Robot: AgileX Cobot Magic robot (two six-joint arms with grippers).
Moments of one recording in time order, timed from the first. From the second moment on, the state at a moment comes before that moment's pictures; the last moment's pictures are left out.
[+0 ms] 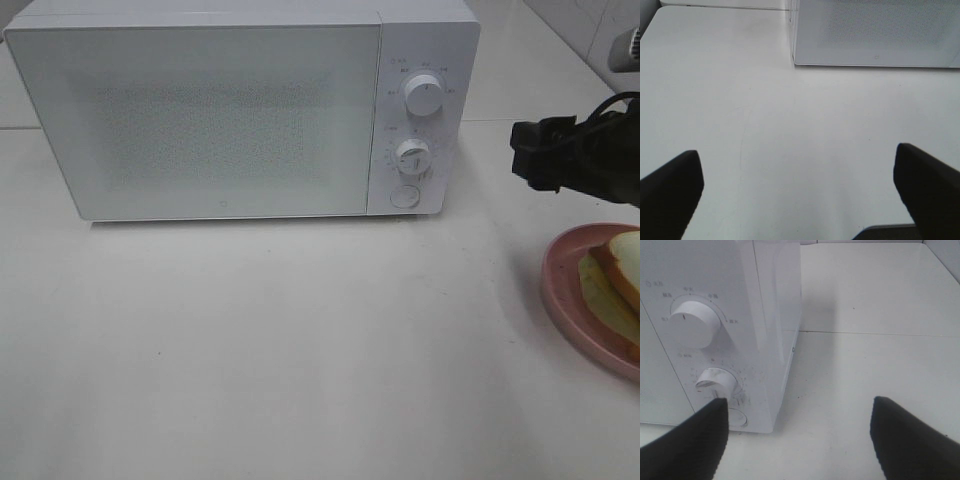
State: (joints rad) left arm -0.01 -0.01 -0.51 -0.10 1.07 -0.01; right arm 0.28 1.34 -0.41 0.27 -0.64 -0.17
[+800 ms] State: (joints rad) left arm -0.01 -0.01 -0.51 -0.10 1.07 -0.01; right arm 0.71 1.64 -0.38 0.71 -1.06 -0.36
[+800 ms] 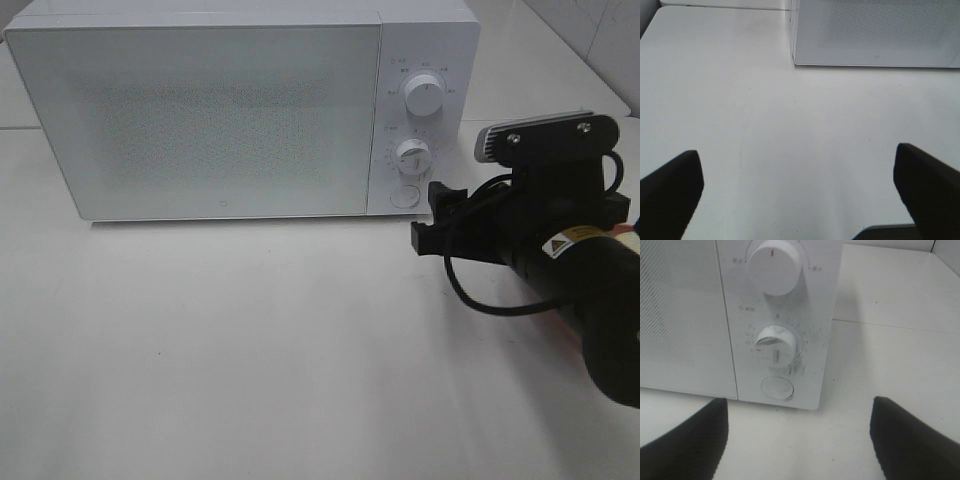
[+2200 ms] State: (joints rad) left arm -0.01 -0.01 -0.51 -0.10 1.07 -0.01; right arm 0.76 1.69 -0.38 0.75 -1.12 1.05
